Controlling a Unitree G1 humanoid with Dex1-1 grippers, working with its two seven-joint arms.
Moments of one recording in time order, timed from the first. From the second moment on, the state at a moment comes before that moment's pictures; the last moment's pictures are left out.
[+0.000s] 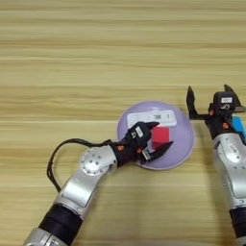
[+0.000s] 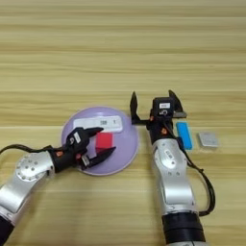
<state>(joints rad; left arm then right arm) -0.13 0.13 -0.36 0.19 -0.04 -0.08 -0.64 -0.11 -0.04 -0.04 0.08 0.00 -0.12 0.01</state>
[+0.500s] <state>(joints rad) -0.14 0.09 -0.26 0.15 -0.13 -0.07 -0.62 -0.11 -0.04 -0.04 0.08 0.00 -0.12 0.01</state>
